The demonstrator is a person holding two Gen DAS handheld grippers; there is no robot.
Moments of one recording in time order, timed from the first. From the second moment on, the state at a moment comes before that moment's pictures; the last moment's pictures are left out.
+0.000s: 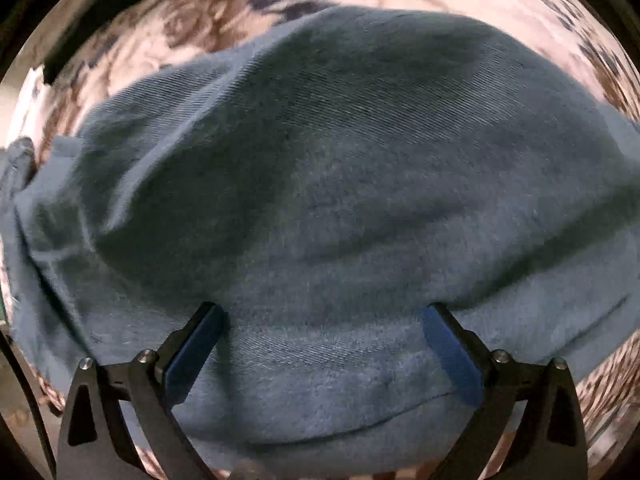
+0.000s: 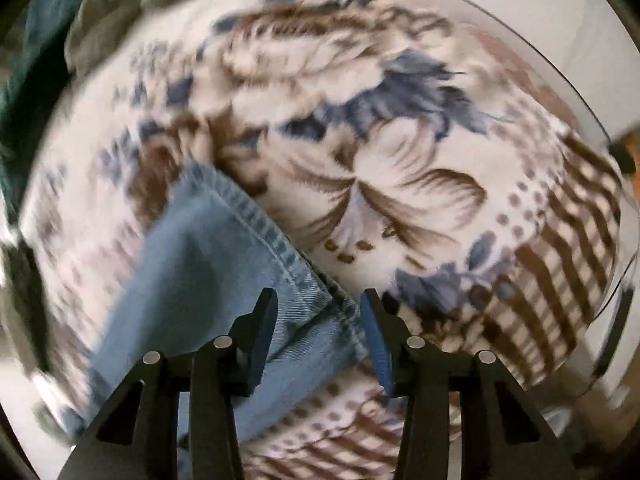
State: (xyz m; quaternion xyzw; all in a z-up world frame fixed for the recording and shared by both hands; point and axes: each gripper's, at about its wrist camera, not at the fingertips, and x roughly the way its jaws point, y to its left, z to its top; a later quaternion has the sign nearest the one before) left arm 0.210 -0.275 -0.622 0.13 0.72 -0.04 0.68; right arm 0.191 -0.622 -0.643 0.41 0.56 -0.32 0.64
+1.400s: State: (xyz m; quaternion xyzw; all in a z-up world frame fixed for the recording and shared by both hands) left arm 0.256 -0.145 -0.481 0.17 0.64 0.14 0.73; right arm 0.288 -0.412 -0.604 0.14 0.67 -0.18 0.71
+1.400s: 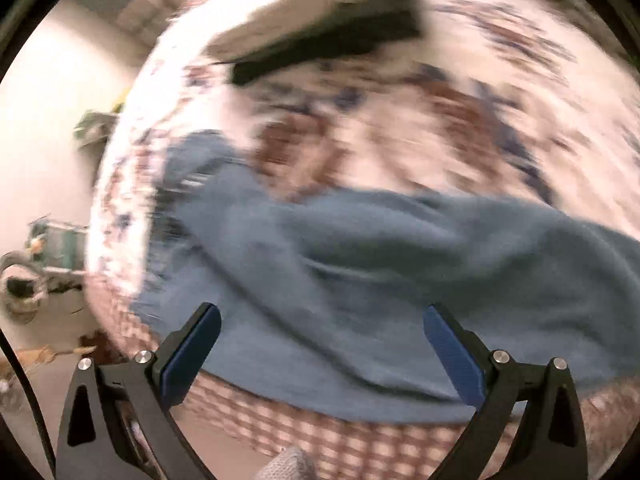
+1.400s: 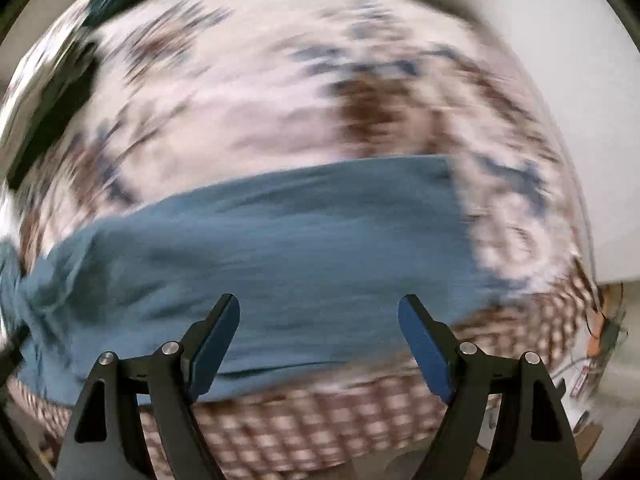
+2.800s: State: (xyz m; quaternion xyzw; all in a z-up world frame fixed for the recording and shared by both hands) left arm 0.150 0.181 -0.477 -0.26 0.64 0.26 0.67; right arm 0.343 -0.127 -0.635 0.25 0.74 -0.01 0.62
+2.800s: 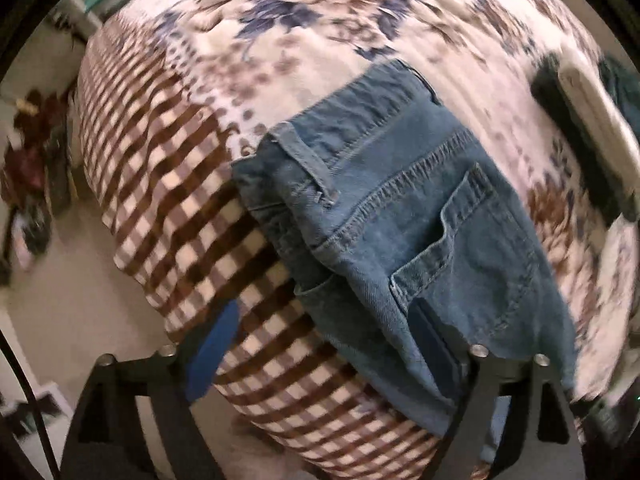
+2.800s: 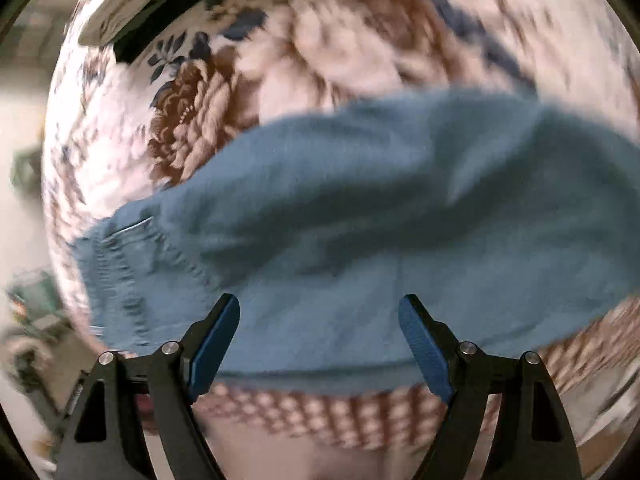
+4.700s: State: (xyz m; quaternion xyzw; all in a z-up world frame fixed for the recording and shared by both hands) left arm 0.214 -0.082 -0.508 0.00 0.68 0.05 0.74; right arm 0.151 -0.440 -0.635 0.46 0.62 -0.27 0.57
